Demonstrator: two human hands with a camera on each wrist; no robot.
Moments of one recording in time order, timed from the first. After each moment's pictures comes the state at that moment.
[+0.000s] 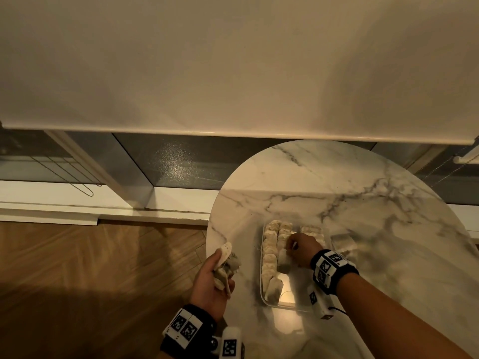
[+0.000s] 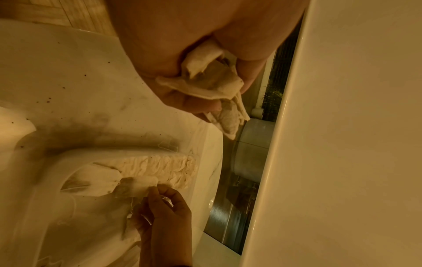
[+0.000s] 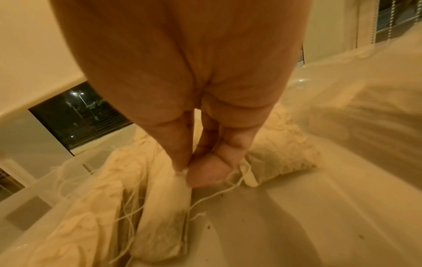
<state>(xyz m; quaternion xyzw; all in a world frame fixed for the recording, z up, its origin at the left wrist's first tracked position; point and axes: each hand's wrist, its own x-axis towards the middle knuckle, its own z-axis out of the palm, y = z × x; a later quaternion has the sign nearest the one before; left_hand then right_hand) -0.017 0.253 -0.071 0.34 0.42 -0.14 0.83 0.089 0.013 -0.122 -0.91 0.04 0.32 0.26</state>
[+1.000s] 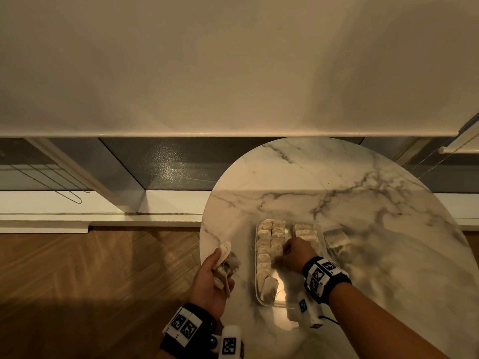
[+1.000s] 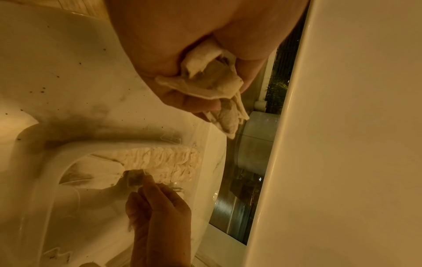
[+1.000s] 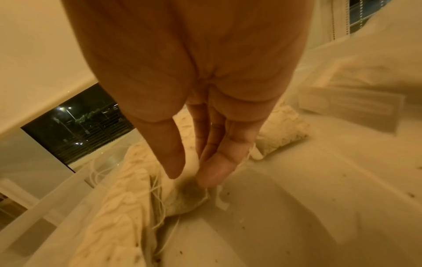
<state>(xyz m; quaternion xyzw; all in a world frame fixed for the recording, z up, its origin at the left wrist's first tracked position) -0.007 0.245 -0.077 0.37 0.42 -0.15 0.82 0.069 0.021 -0.125 -0.90 0.13 0.32 0.27</state>
